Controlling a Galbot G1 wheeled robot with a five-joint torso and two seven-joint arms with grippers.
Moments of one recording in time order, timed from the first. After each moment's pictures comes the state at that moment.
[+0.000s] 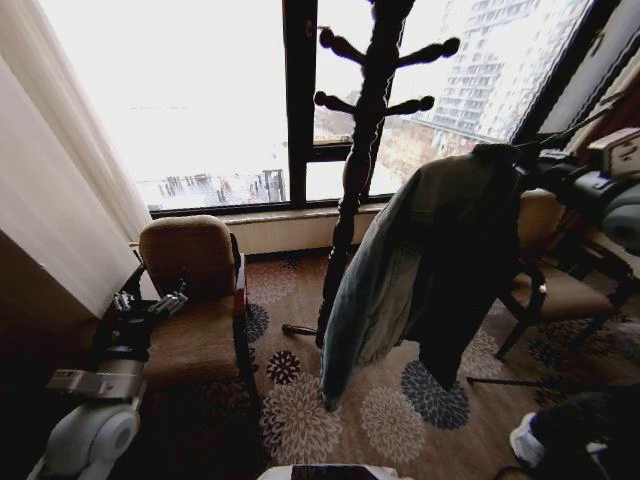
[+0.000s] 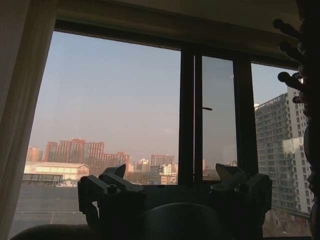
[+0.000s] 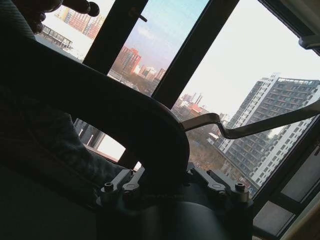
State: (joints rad) left arm 1.73 -1.03 -0.88 -2.29 -0.67 -0.23 -0.06; right arm -0.13 0.09 -0.15 1.86 1.03 -0.50 0.19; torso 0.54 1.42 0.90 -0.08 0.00
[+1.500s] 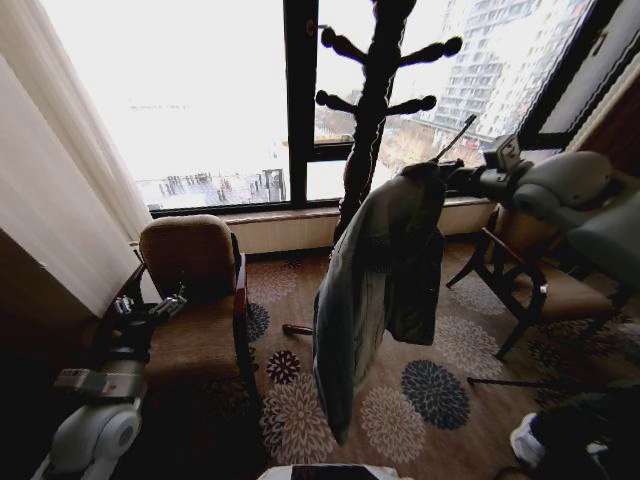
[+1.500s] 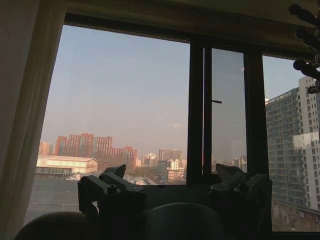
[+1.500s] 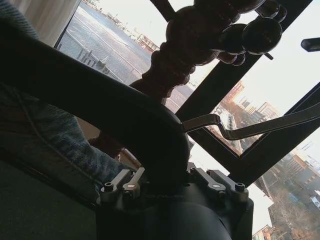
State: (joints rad) left arm 1.71 -1.05 -0.86 -2.24 -0.66 -0.23 -0.06; right arm 0.64 0.32 -0.92 1.72 0.91 -0.42 -0.25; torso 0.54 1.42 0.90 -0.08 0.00
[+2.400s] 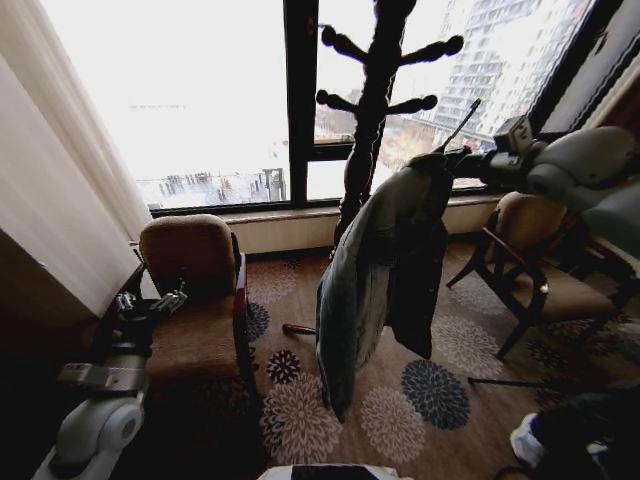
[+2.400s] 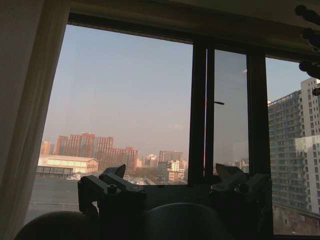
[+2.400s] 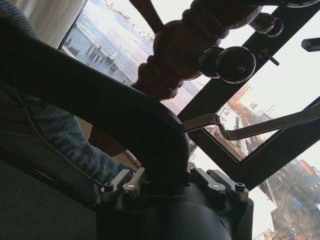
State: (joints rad) left arm 1.70 -1.04 -0.87 -2.22 -0.68 -0.24 -0.05; right arm 0.95 0.40 -1.21 1.59 0.95 -0.39 -0.35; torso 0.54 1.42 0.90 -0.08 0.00
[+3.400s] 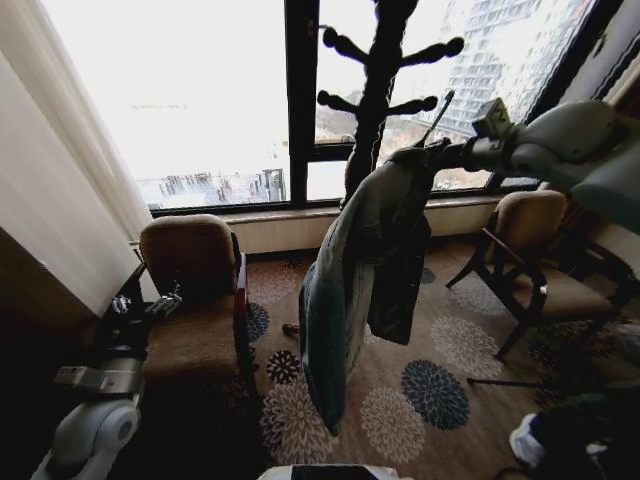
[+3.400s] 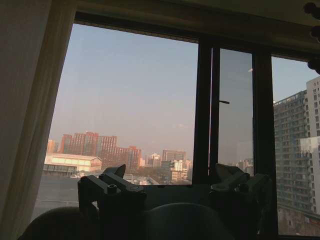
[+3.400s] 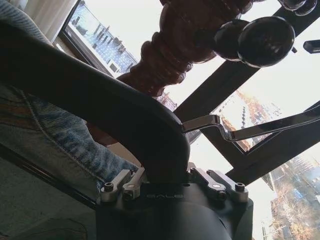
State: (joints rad) left arm 1.71 -1.04 -0.88 -2.19 -0.70 -0.27 -0.04; right arm 1.01 0.50 -1.34 1.49 0.95 -0.38 -0.36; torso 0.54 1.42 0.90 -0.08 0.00
